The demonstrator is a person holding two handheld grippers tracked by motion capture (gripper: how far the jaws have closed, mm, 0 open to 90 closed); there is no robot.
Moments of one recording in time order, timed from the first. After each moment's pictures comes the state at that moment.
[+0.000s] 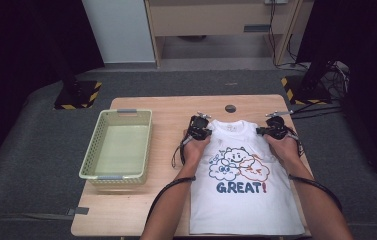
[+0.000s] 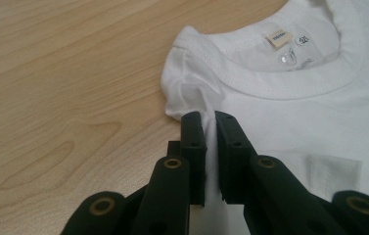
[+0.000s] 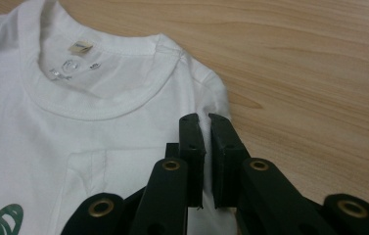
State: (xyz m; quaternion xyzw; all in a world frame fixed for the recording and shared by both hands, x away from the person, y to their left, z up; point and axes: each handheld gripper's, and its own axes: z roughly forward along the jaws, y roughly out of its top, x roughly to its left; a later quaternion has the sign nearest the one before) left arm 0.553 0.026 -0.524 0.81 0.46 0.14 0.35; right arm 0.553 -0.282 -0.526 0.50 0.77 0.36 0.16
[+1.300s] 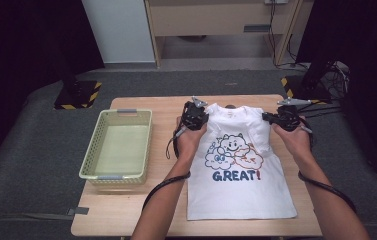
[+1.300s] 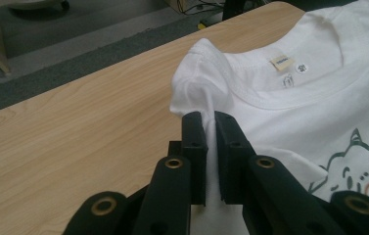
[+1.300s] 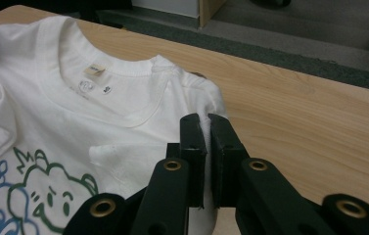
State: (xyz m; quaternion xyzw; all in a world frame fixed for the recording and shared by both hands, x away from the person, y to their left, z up) left arm 0.521 0.043 -0.432 0.79 0.42 0.22 0.40; right arm 0.519 -0.284 -0.436 0.47 0.75 0.42 0.21
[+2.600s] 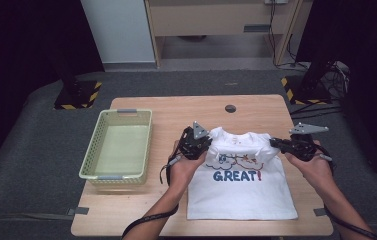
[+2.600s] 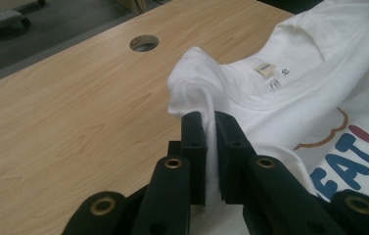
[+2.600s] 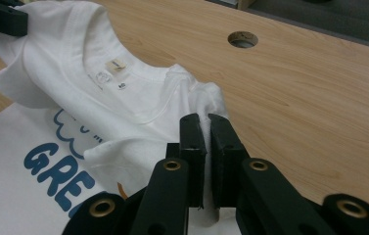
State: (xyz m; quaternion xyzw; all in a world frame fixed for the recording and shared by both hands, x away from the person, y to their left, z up) left arm 0.428 0.048 -0.437 0.82 0.34 0.20 0.42; right arm 0.423 -0.300 -0.435 0.41 0.79 0.43 0.18
